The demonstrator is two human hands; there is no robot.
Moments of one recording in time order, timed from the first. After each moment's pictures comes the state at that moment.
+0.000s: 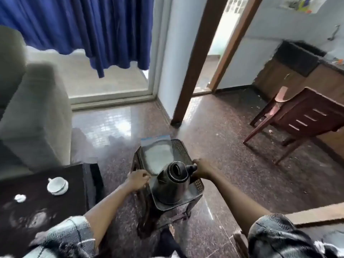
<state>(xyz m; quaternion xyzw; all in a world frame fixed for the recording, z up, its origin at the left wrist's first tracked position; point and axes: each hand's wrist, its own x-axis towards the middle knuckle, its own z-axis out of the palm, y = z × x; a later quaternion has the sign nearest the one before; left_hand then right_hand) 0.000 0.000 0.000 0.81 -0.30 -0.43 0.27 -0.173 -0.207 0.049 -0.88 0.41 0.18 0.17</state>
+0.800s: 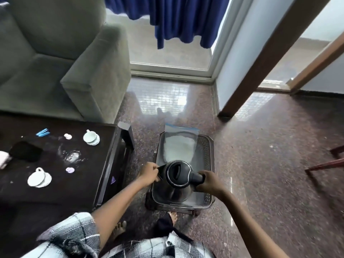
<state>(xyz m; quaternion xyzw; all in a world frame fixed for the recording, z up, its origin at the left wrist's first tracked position) -0.063 -0.054 0.022 0.87 -0.03 -0.36 0.34 -0.174 -0.265 0.019 -0.85 0.22 0.21 0.42</state>
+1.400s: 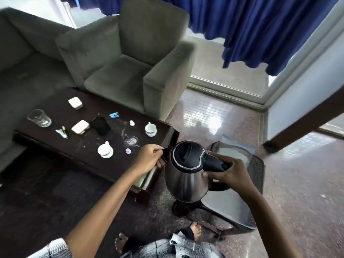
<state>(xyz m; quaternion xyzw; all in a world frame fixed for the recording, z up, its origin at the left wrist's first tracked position) -0.067 0.149 0.120 0.81 0.05 -0.19 0.55 -0.131 -0.099 0.149 -0.85 0.06 0.07 0.52</state>
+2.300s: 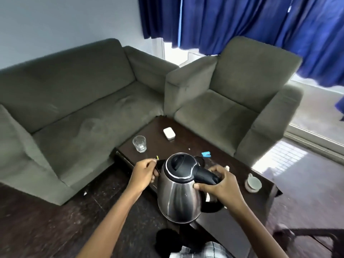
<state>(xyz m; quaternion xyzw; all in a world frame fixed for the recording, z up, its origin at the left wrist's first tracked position) 0.011 0.614 0.120 0.74 0.27 0.03 0.61 0.031 0.382 0.127 -0.82 -0.03 0.10 0.57</state>
